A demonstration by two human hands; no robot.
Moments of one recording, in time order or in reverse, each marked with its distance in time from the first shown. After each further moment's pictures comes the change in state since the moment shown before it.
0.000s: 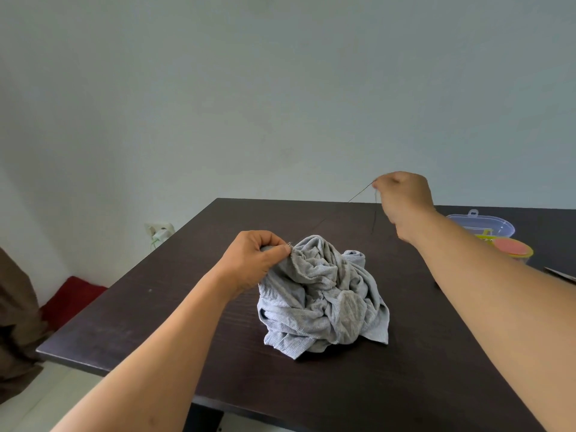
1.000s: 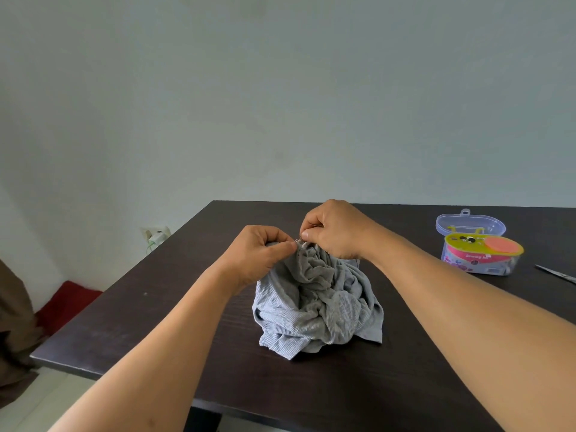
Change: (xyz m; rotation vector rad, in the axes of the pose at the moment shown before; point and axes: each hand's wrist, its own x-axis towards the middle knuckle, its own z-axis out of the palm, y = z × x) left_hand 0.000 0.021 0.006 0.015 -0.079 0.060; right_hand -0.055 -0.019 0.031 -0.495 -0.691 -0.445
